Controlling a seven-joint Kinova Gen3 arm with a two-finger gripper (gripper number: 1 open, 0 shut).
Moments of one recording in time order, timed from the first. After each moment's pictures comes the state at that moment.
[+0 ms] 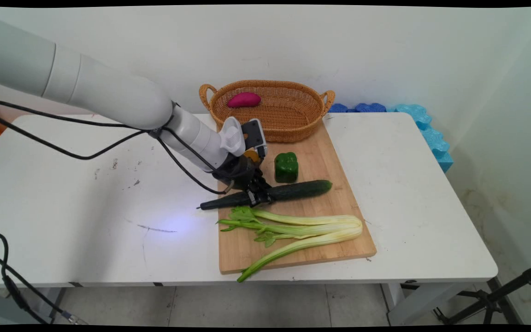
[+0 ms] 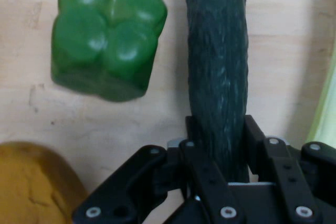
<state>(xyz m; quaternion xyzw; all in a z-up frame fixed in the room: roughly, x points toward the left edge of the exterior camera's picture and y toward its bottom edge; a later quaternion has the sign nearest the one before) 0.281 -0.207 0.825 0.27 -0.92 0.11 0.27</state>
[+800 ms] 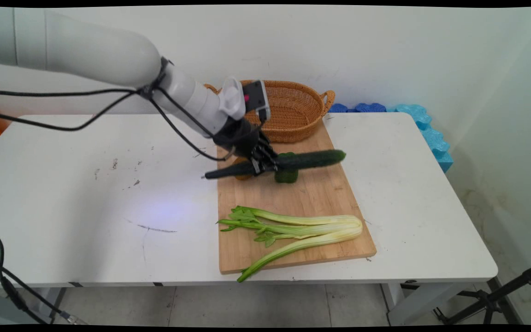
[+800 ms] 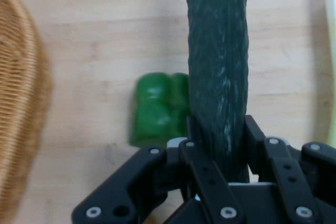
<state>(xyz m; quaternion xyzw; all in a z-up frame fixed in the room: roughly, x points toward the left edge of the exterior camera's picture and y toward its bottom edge) 0.286 -0.225 0.899 0.23 -0.92 0.15 0.29</state>
